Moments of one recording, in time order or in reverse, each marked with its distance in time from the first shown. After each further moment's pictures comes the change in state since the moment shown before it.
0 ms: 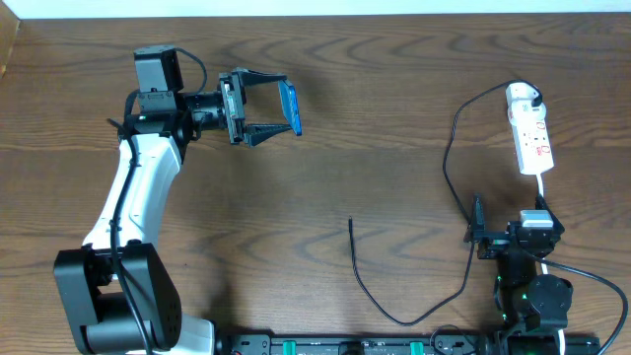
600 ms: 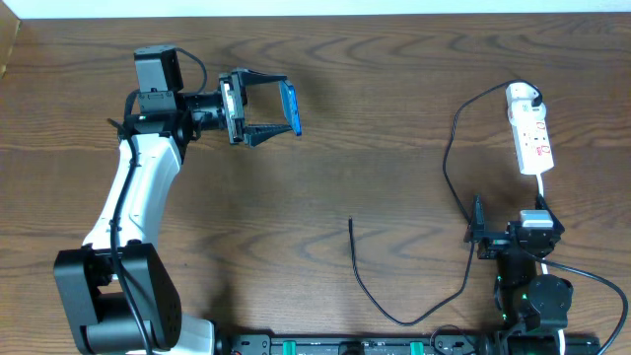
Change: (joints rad) left arm 0.000 0.000 0.000 0.000 0.020 -0.035; right arm 0.000 0.000 0.000 0.000 0.000 0.000
